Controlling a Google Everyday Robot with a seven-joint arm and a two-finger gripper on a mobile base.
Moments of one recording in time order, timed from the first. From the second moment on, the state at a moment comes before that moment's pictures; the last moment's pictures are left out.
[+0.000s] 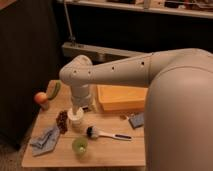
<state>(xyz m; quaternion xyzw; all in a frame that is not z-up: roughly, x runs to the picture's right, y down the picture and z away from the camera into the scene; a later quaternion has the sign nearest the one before) -0.107 0.103 0.704 -0.26 0.23 0.64 0.68</state>
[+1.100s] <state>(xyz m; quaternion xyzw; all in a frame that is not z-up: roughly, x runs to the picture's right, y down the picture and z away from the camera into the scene) -0.065 0.069 0.659 -0.27 0.08 0.54 0.79</state>
